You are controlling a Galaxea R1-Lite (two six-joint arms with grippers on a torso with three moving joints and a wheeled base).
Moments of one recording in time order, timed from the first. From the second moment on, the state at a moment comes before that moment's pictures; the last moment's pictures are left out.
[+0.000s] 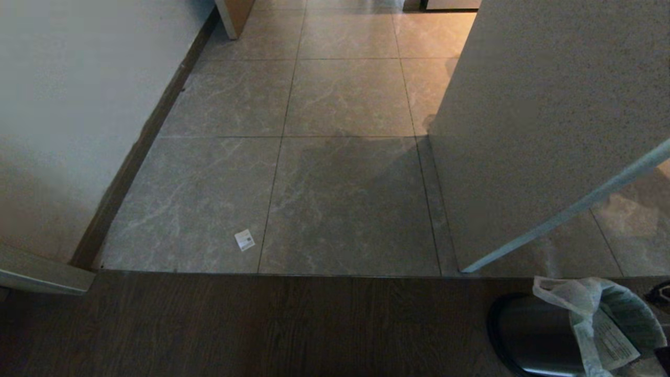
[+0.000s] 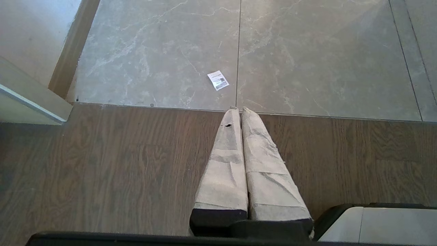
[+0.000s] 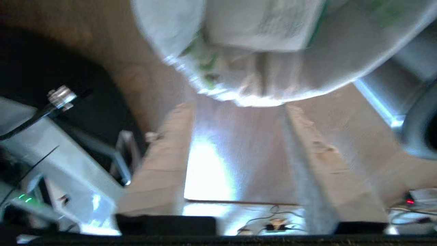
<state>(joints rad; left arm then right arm) 0.00 0.00 0.00 0.01 0.00 0.00 -0.74 1.78 -0.53 -0.02 0.22 -0.78</state>
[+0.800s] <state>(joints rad) 0.00 0.00 0.00 0.01 0.00 0.00 -0.71 1.95 -0.53 -0.23 0.49 -0.65</state>
